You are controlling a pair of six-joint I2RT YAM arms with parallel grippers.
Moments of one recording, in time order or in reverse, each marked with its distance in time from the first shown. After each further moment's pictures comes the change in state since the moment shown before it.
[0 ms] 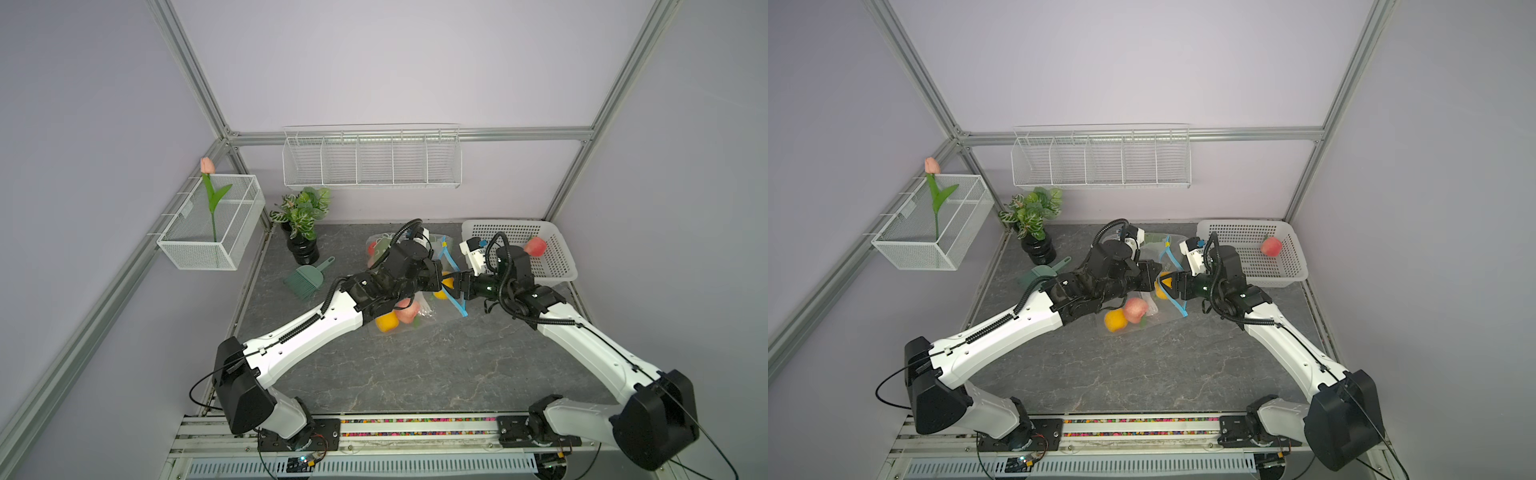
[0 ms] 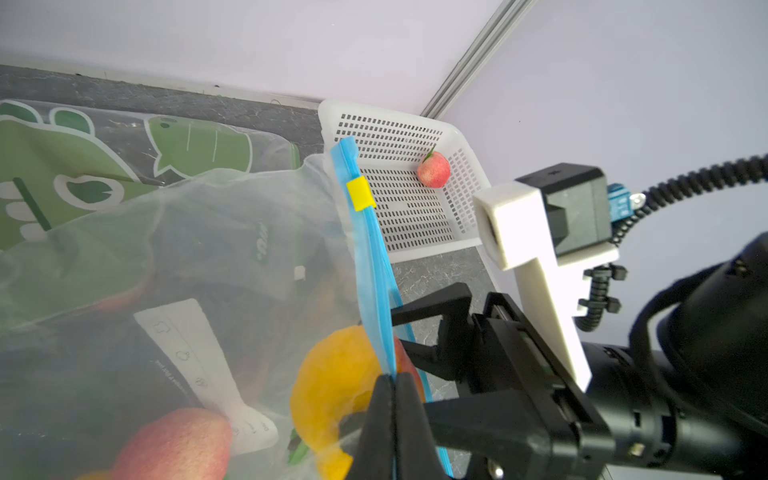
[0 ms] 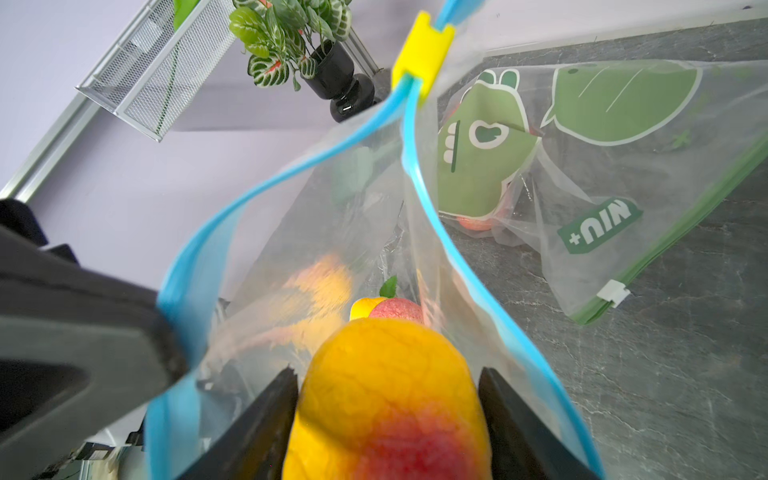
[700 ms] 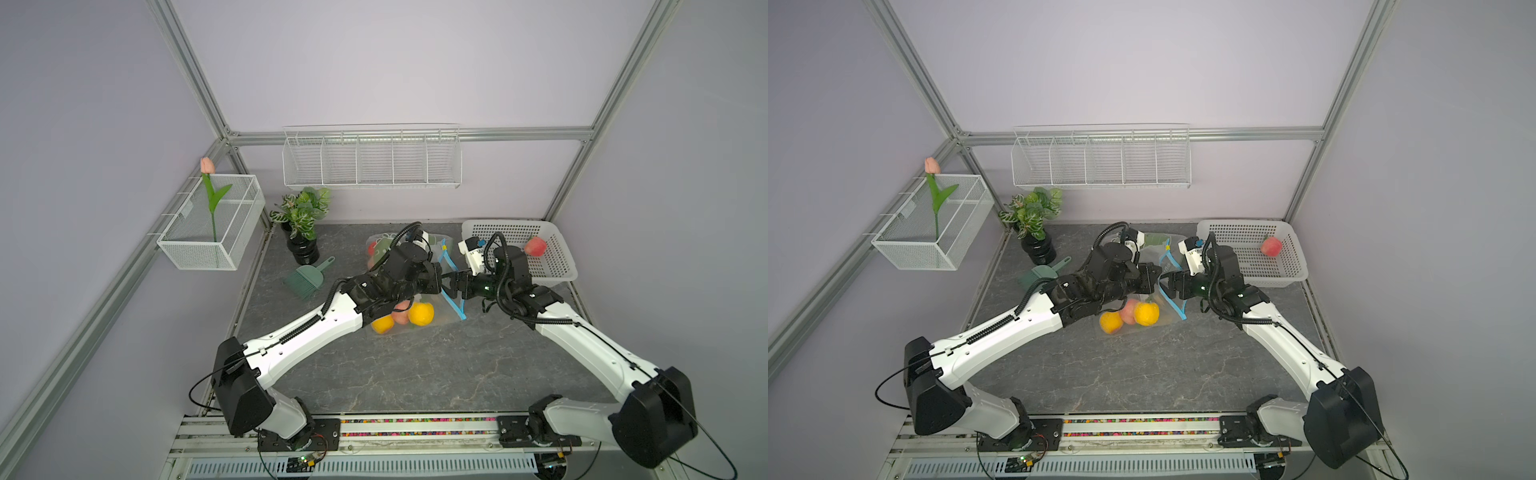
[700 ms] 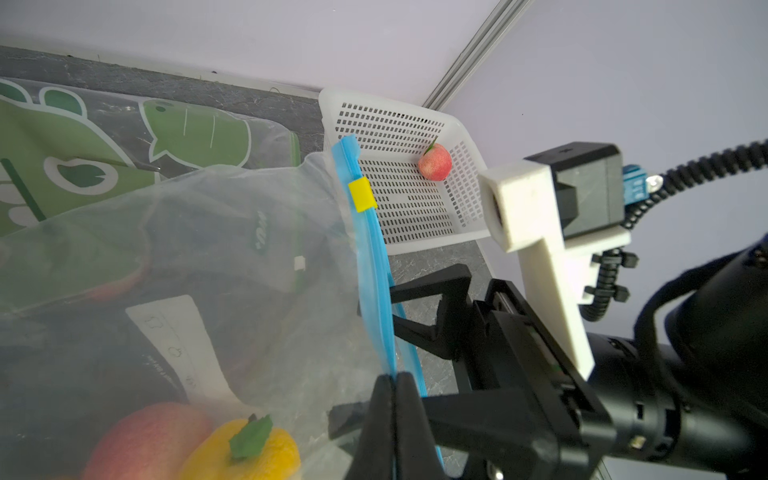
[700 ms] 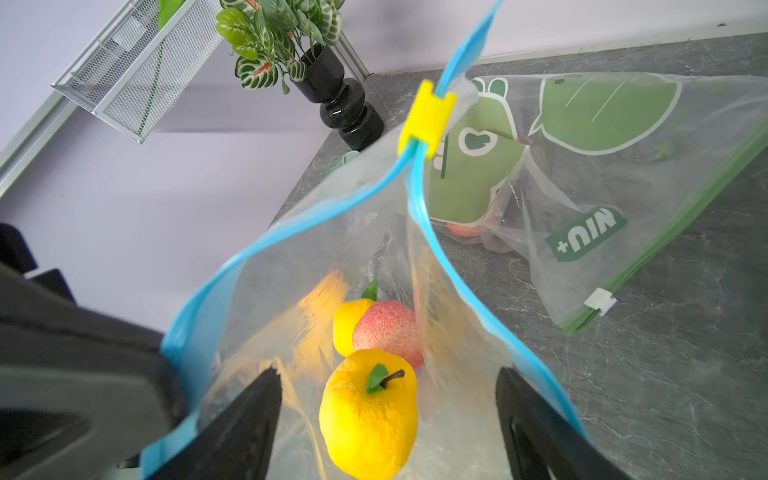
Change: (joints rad) left arm 0.000 -0.007 -0.024 0.007 -0.003 -0.014; right arm 0.012 0.003 0.000 0.016 0.043 -0.010
